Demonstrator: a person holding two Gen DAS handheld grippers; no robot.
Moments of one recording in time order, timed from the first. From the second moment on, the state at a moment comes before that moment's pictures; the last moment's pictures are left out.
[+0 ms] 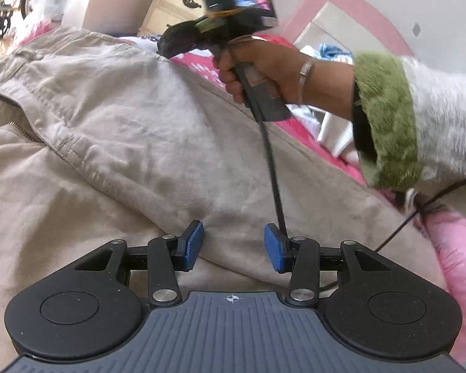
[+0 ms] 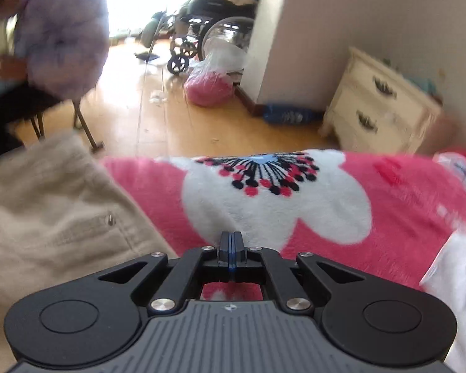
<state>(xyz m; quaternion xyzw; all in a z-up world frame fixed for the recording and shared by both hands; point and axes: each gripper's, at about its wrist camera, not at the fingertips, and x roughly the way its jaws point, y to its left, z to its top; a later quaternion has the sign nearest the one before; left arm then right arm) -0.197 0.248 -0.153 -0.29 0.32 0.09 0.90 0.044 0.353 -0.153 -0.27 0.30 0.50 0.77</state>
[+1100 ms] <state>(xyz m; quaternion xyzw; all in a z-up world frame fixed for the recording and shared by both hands) -0.118 0.170 -0.165 -0.13 0.36 0.06 0.92 0.074 -0.138 -0.129 -0.26 0.42 0.23 0.84</state>
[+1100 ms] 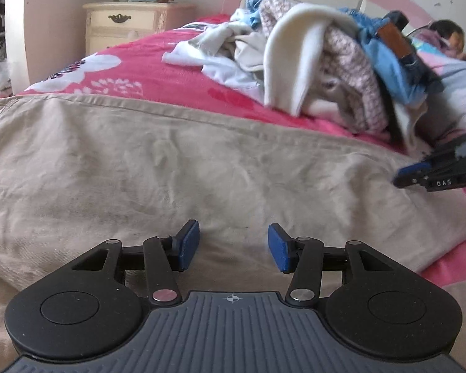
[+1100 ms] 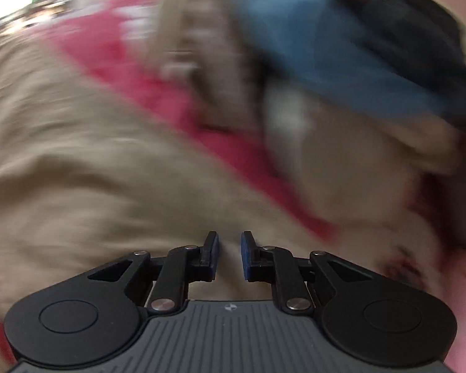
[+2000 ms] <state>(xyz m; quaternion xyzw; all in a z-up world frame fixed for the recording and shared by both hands) -0.291 0.232 -0.096 -0.25 0.39 0.21 0.86 -0.082 -0.175 -0.086 0.15 0.55 0.48 0.67</state>
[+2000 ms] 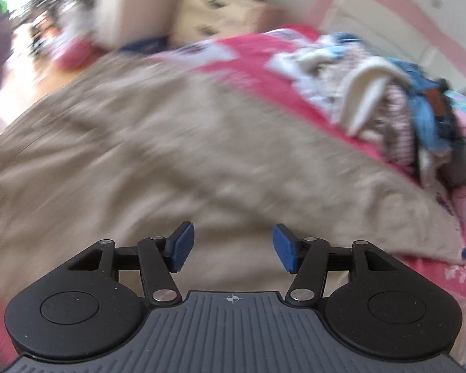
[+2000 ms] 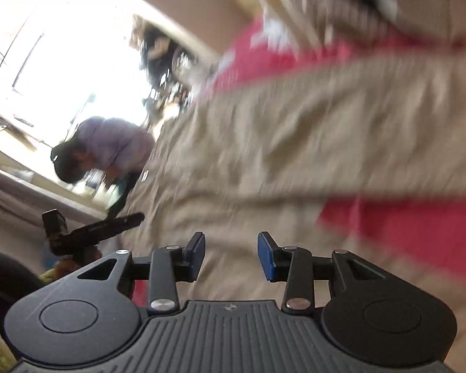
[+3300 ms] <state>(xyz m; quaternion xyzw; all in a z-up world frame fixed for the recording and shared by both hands) -0.426 0.327 -0.156 -0.53 0.18 0.44 0.70 -0.164 -0.218 -0.216 0.32 0.75 0.39 0.43</state>
